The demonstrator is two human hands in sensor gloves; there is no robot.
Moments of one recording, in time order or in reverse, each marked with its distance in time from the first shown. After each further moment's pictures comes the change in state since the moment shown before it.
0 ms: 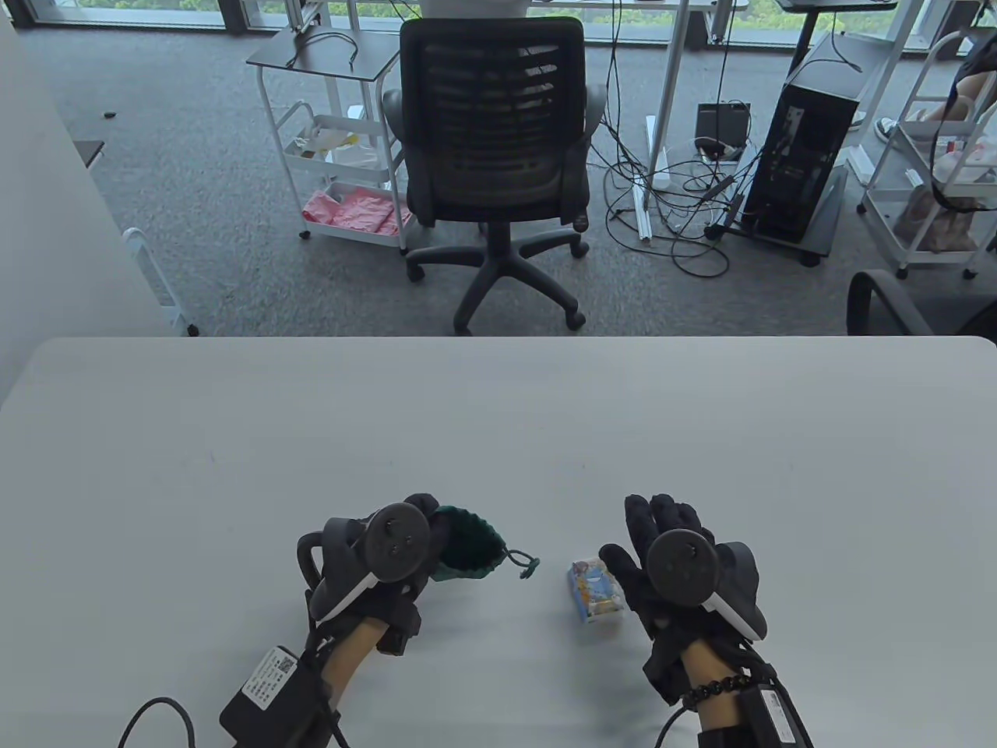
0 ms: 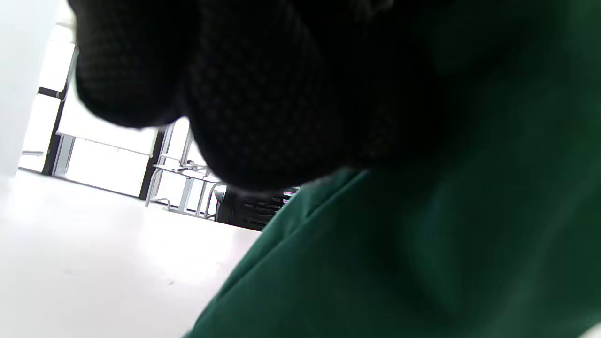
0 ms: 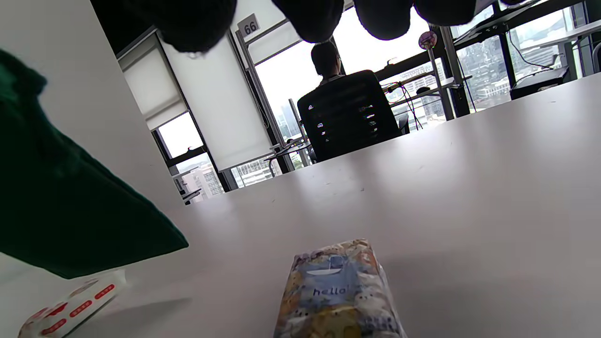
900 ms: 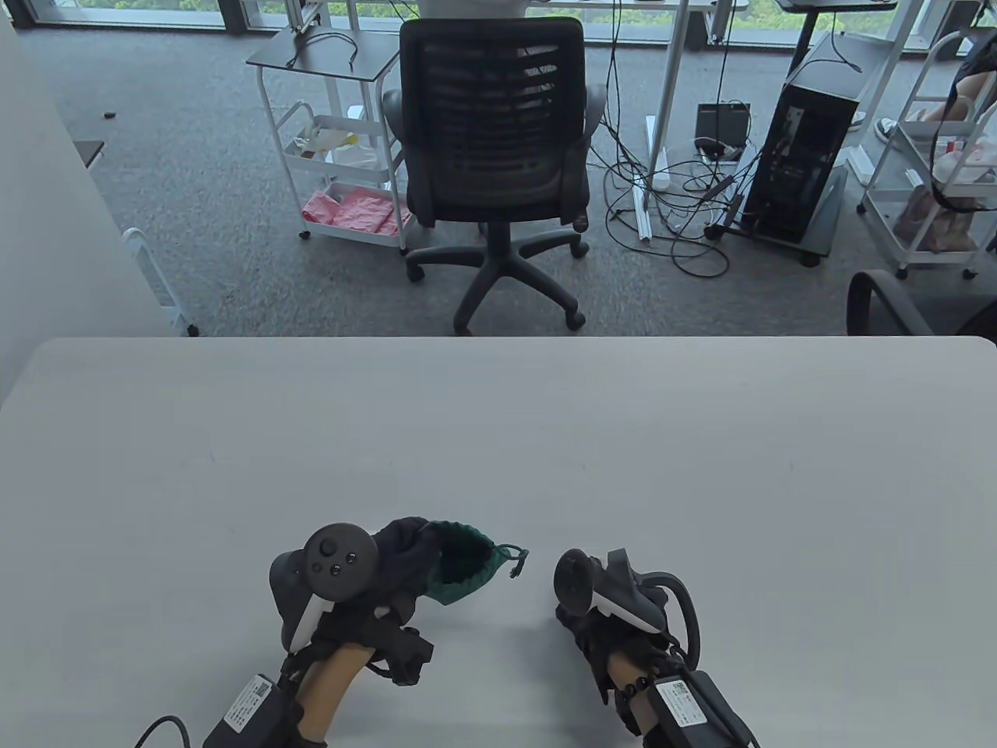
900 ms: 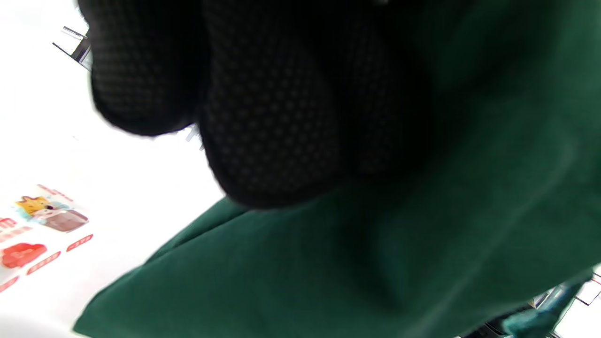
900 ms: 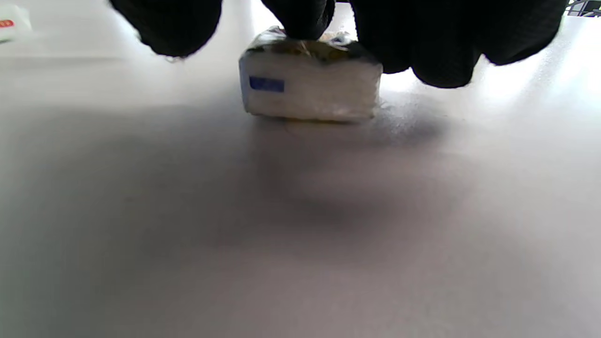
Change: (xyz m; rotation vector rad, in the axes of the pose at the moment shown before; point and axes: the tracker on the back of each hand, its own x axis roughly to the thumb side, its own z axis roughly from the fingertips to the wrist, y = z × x) left_hand -0.029 -0.023 0.019 -0.046 0.088 0.348; right_hand 0.031 0.087 -0.013 0.431 0.152 0.396
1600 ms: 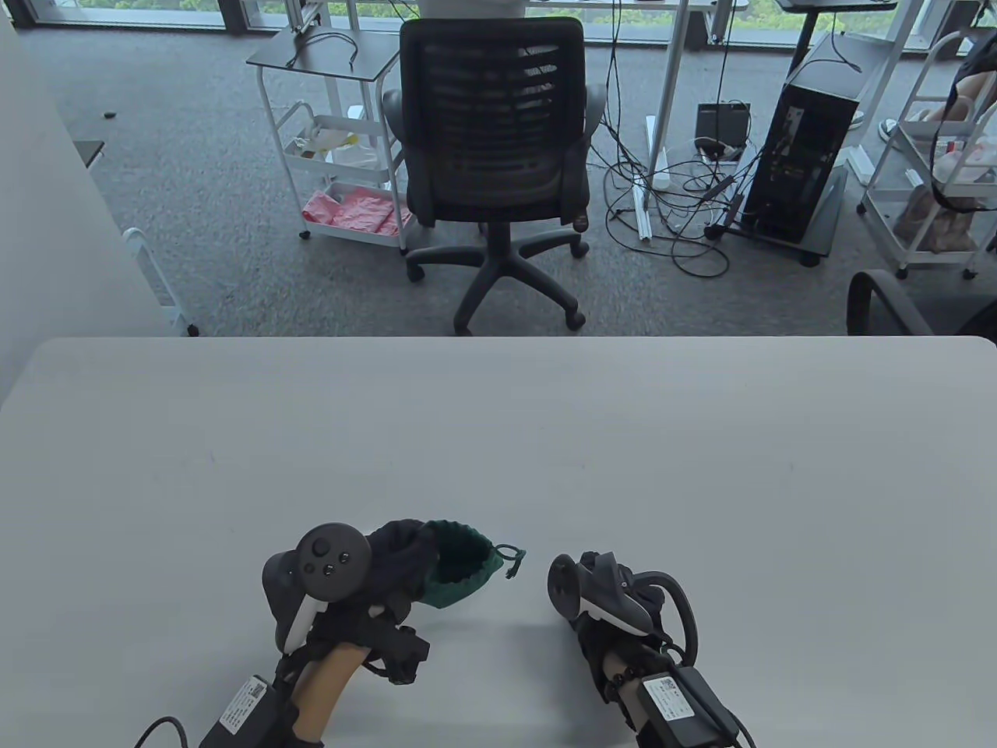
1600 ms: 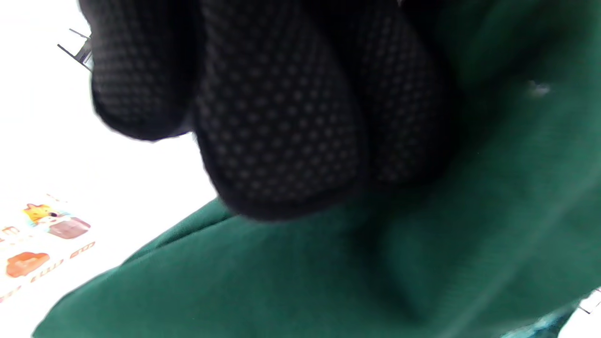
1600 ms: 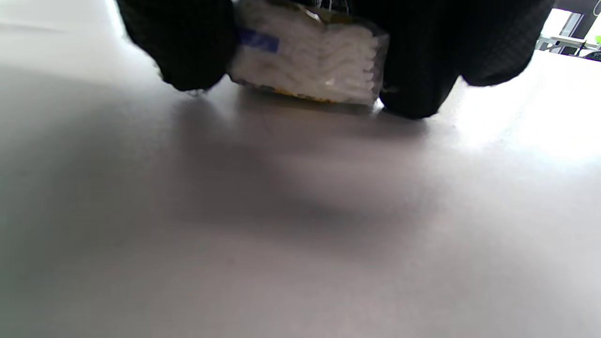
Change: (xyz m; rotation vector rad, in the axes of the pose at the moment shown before) left_hand -0.003 0.003 0.000 0.008 0.007 0.012; right_hand 0.000 0.002 -0.005 -0.081 0.022 0.071
